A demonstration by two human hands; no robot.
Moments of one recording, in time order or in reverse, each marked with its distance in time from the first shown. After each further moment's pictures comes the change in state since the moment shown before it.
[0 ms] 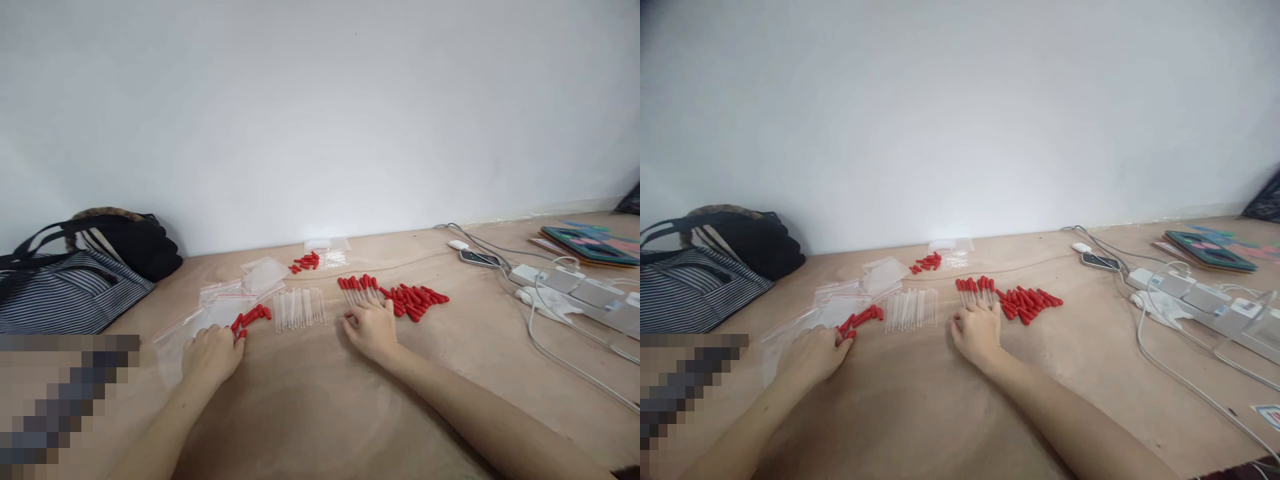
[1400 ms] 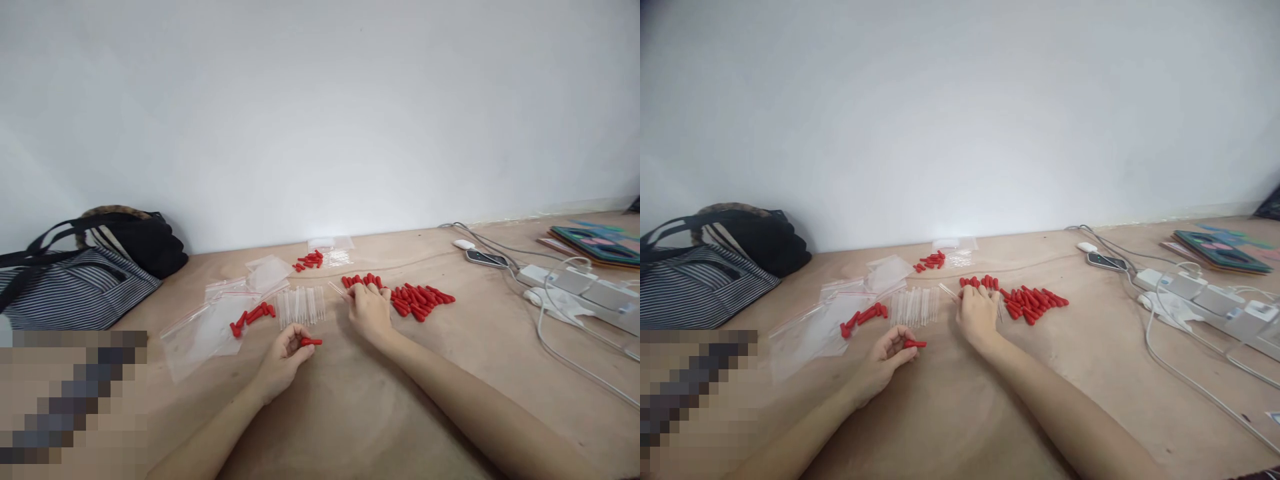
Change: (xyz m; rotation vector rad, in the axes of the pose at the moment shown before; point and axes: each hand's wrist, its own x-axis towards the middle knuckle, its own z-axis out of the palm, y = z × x) left_hand -0.028 0.078 0.020 -1.586 -0.324 0.208; right_hand 0.026 -0.004 0.012 -0.035 0.041 0.097
